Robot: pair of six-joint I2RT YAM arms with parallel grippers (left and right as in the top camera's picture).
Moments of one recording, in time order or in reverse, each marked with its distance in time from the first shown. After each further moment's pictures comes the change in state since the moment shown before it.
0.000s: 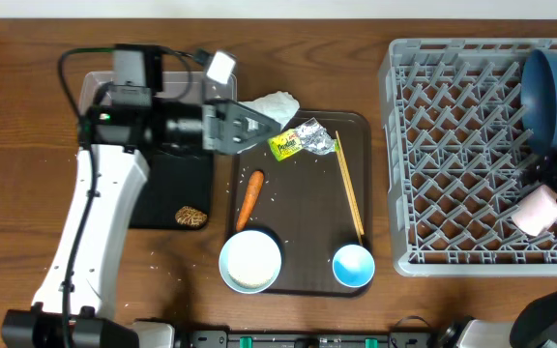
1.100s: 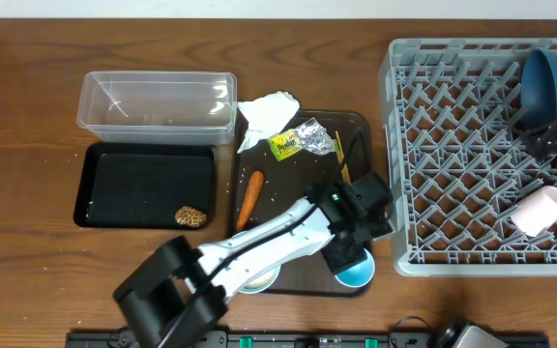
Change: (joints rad) left arm -0.875 0.324 -0.101 -0.064 -1.141 0.234; right arm 0.025 -0.207 0.121 -0.037 -0.235 0.001
